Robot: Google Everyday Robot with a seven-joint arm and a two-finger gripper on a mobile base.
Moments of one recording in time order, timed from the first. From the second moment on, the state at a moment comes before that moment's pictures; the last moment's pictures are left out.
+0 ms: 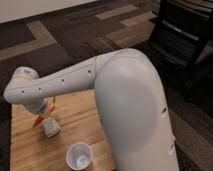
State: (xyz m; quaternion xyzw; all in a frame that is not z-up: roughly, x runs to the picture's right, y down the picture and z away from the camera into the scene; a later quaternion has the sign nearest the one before) arm -0.303 0.139 0.712 -0.22 -0.17 -0.45 0.85
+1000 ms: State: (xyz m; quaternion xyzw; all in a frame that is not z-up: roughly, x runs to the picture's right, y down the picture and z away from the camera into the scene) arm -0.306 0.176 0.726 -0.20 -0.17 -0.48 0.84
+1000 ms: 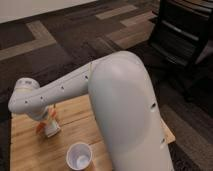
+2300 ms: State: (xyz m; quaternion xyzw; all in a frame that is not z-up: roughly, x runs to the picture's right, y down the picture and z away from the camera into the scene) arm -0.311 0.194 0.740 -0.22 -0.17 -0.47 0.84
